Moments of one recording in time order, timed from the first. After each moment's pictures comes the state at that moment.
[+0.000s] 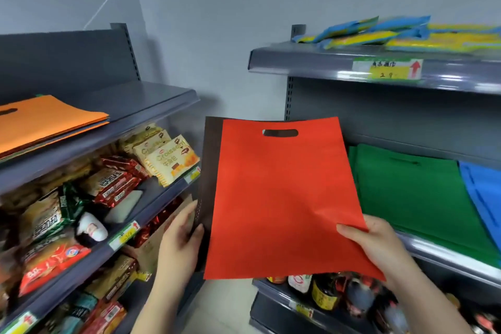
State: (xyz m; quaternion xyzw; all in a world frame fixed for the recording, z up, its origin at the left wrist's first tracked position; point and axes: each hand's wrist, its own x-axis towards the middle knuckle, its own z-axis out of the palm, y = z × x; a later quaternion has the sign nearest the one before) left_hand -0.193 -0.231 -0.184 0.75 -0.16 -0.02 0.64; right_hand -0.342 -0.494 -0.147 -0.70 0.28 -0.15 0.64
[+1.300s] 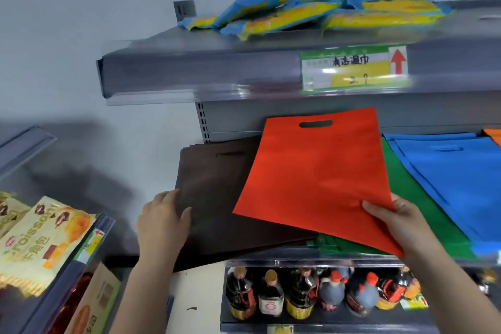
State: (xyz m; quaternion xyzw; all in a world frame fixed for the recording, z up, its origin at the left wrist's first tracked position) left_hand -0.012 -0.440 -0.182 0.91 -0.31 0.03 0.26; right_hand -0.314 -0.638 -0.174 -0.55 0.43 -0.37 0.61
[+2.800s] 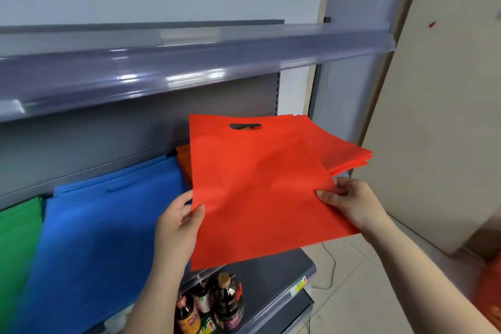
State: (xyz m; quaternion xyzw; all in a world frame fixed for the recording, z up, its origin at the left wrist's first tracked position) left_hand -0.569 -0.813 -0.169 0.59 -0.48 -0.34 0.55; right_hand -0.852 -0.850 -0.144 -0.54 0.59 -0.45 0.39
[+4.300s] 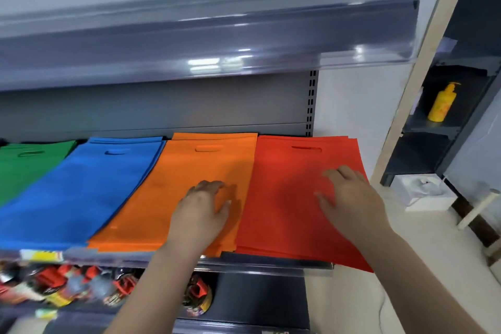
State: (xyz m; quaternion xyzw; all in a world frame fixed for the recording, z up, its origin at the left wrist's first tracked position) left_hand -0.810 -0.991 -0.162 0.86 -0.45 -0.01 0.25; right_hand -1.006 -1.138 -0.155 -0.88 0.42 -0.19 0.05
